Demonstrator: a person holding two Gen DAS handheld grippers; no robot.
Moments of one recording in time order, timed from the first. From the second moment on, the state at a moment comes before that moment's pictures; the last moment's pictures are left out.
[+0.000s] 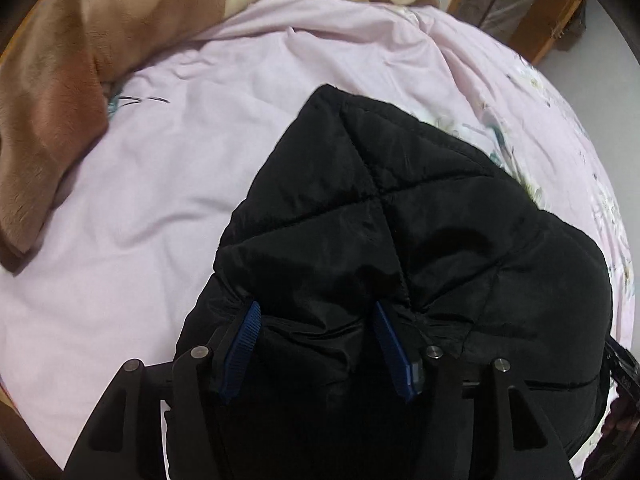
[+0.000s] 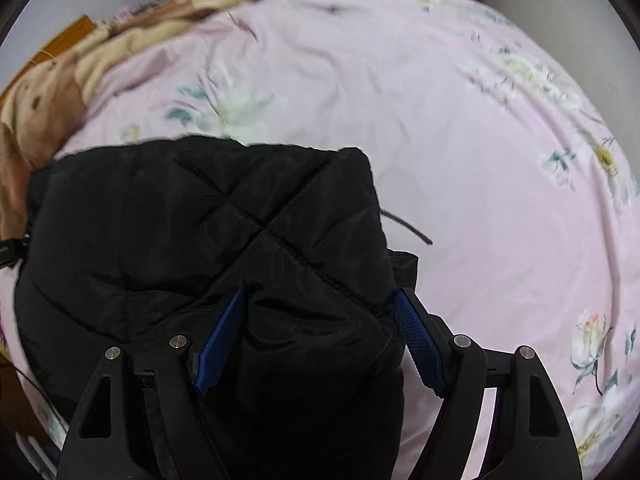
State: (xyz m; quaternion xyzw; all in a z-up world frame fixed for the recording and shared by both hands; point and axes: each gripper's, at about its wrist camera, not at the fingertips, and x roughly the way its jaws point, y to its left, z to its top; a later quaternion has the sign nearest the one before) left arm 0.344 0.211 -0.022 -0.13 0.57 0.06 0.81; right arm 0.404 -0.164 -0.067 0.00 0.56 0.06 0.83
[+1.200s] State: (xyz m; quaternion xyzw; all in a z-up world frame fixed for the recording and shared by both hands) left arm 0.235 0.177 -0.006 -0.15 0.55 0.07 0.82; right arm 0.294 -0.154 -0.069 0.01 0.52 0.09 0.85
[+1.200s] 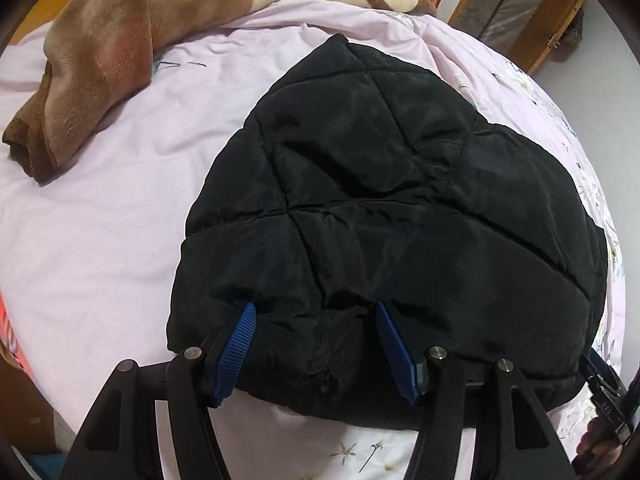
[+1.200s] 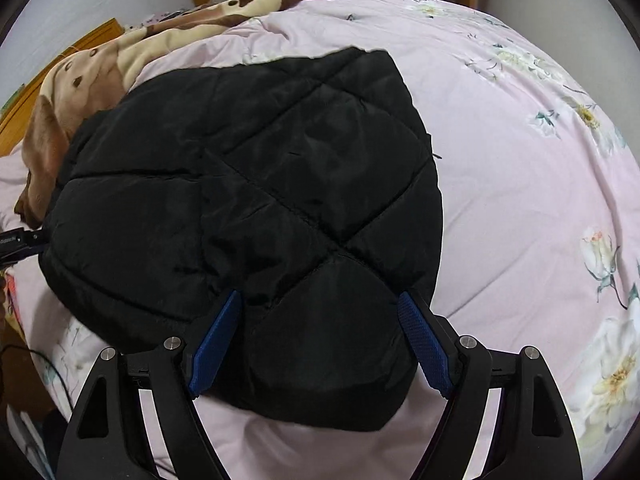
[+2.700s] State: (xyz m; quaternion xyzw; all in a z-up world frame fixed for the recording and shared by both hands) left arm -0.007 -0.020 0.141 -0.02 0.37 0.09 0.93; right arm 0.079 -0.133 0.086 -0.02 0.36 0.02 0.93
